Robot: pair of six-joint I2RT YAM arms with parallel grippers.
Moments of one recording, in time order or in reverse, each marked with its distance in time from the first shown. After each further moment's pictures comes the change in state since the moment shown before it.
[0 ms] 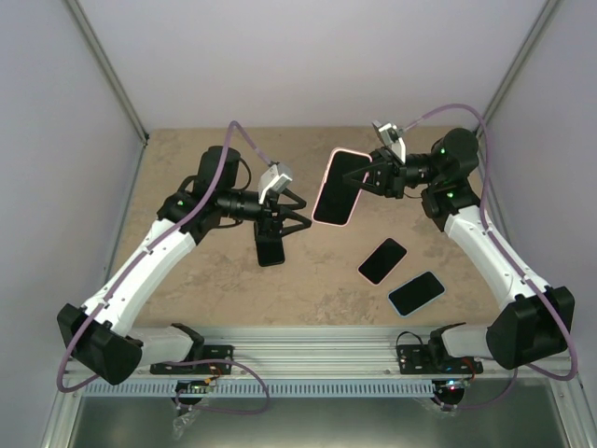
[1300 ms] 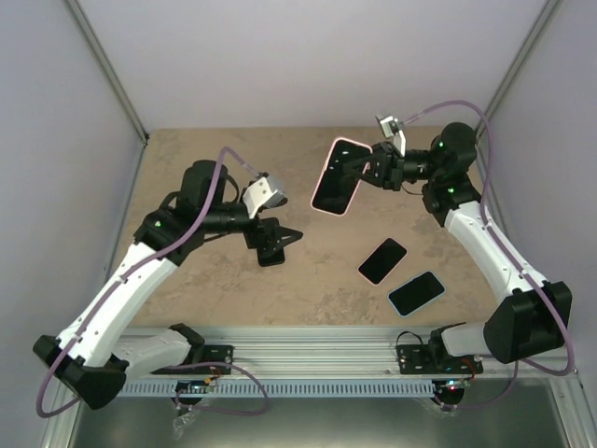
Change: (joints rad) left arm -0.066 -0.181 -0.014 -0.129 -0.332 0.113; right arm -0.029 0.032 0.035 -0.093 0.085 -0.055
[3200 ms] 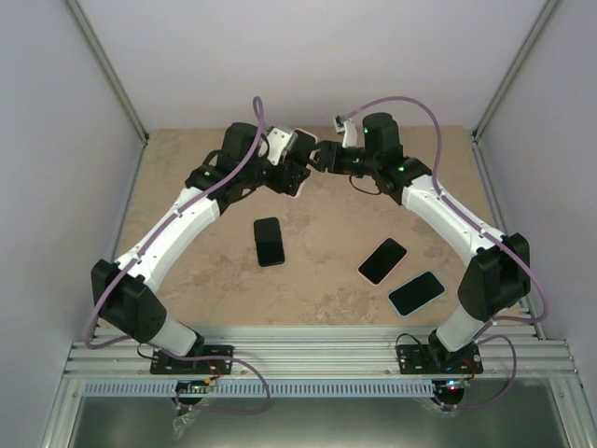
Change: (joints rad) left arm 0.074 0.429 0.185 0.201 -0.327 -0.239; right arm 0.229 0.288 0.277 -0.590 0.771 -0.119
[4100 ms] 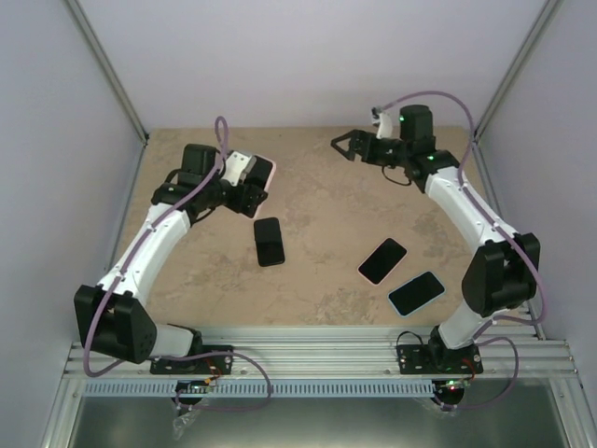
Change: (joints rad) left arm 0.271 -0.140 -0.237 -0.117 0.117 0.200; right arm -0.250 -0.005 -0.019 -0.095 -0.072 -0.122
